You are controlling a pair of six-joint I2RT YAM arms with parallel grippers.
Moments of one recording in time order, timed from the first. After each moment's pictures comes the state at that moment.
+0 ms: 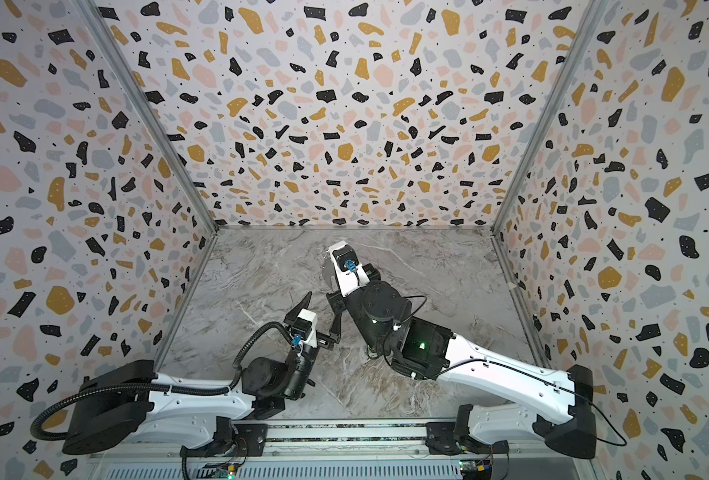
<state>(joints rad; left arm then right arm) -1.27 1.27 0.43 1.35 -0.82 0.49 1.22 1.20 1.22 0.04 0.68 -0.11</state>
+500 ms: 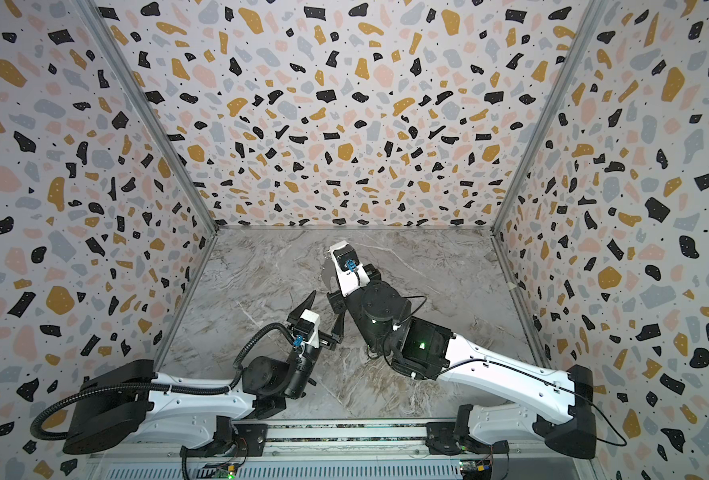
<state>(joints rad) -1.27 1.29 0.45 1.35 -0.77 0.49 1.22 1.20 1.22 0.03 0.69 -0.10</state>
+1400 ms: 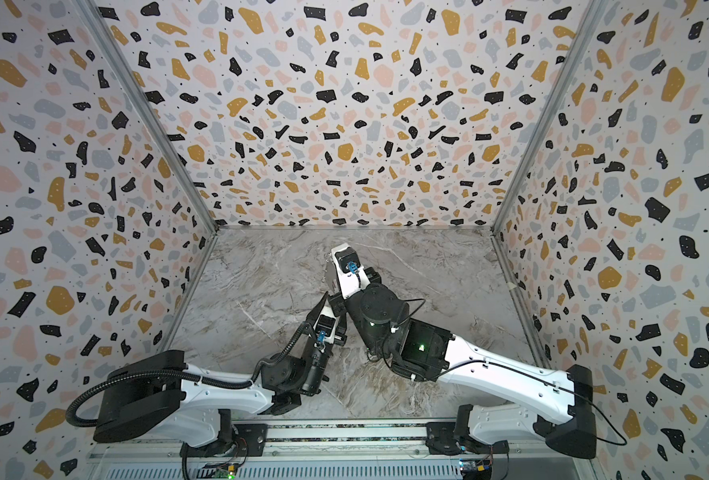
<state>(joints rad) -1.27 1.44 0.52 1.41 -0.87 0.63 1.23 1.19 1.20 0.02 0.71 -0.06</state>
